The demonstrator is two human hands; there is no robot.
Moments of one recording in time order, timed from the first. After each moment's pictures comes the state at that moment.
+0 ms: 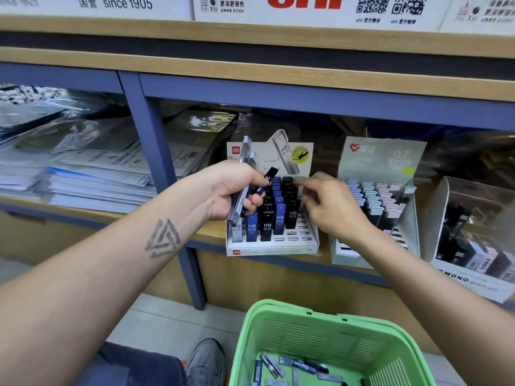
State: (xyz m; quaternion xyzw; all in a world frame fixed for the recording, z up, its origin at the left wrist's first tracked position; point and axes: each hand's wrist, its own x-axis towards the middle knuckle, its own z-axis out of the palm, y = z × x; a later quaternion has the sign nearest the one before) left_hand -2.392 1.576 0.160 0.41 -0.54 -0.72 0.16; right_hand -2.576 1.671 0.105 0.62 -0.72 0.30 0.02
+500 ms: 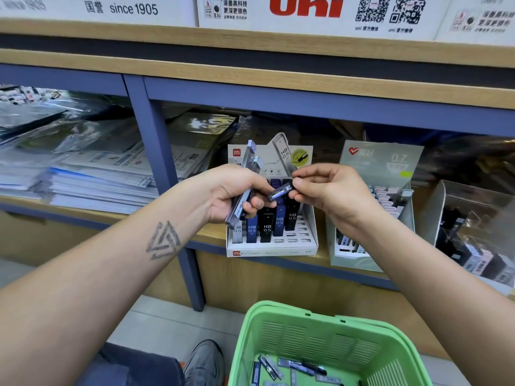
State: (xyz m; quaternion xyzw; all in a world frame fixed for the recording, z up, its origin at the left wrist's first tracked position) left_hand -2.388 1.581 0.163 0.38 -0.57 -0.72 0.12; right_hand -2.555 1.681 0.145 0.40 -0.56 0.62 -0.38
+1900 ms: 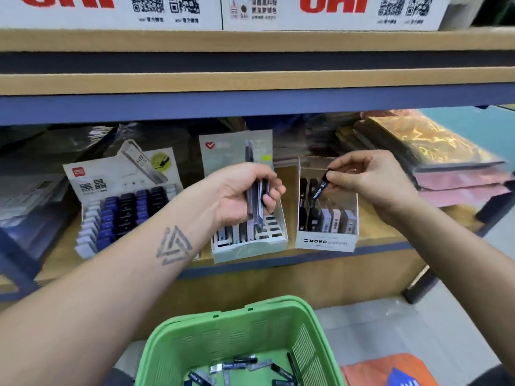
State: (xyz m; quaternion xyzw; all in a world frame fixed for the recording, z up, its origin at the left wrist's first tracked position) left_hand -2.580 1.703 0.173 0.28 -0.49 -0.82 0.04; right_hand -2.751 1.867 0.153 0.36 -0.73 0.58 -0.11
